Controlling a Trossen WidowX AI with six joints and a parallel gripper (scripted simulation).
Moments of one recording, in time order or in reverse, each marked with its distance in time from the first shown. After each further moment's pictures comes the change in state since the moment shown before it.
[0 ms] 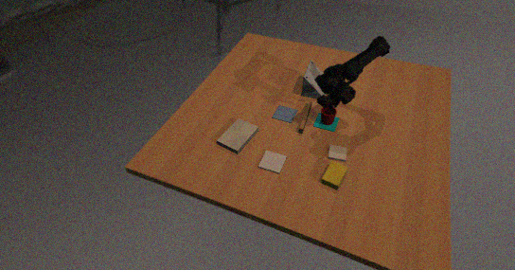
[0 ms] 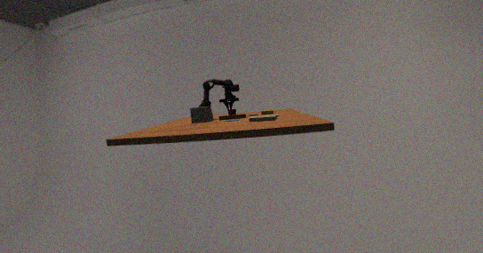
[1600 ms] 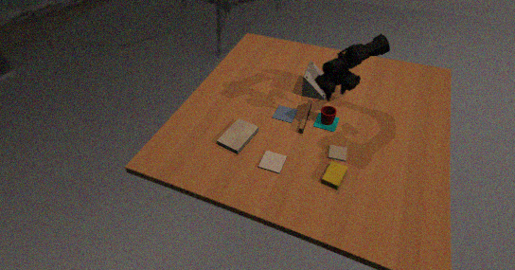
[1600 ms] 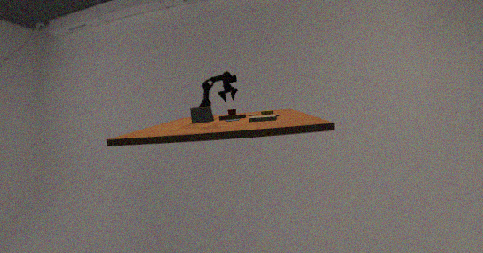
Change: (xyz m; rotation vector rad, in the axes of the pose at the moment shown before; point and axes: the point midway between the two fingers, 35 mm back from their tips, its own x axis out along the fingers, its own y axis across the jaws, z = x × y) arm -0.076 -0.001 0.002 0.012 -0.013 -0.086
